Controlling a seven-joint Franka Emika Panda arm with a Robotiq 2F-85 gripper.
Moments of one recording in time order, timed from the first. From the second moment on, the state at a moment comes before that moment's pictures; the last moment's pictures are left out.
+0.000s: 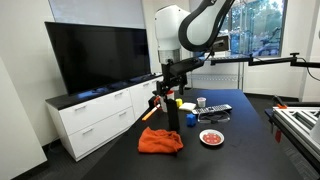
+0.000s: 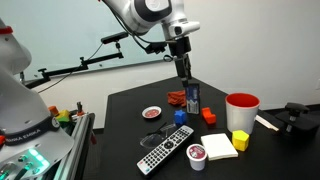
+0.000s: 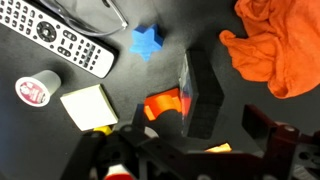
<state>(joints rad) -0.03 0.14 -0.05 -2.30 -0.30 2.51 0.82</state>
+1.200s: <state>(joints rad) 0.02 0.26 -0.12 -2.29 -0.30 2.63 0.90</state>
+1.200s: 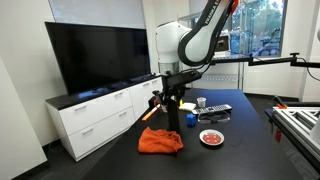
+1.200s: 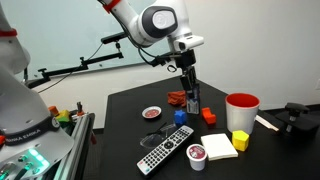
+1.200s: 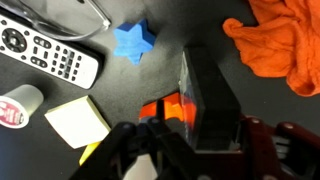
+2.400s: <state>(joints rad) -0.11 -0.04 -0.18 -2.20 -0.30 2.44 0.87</state>
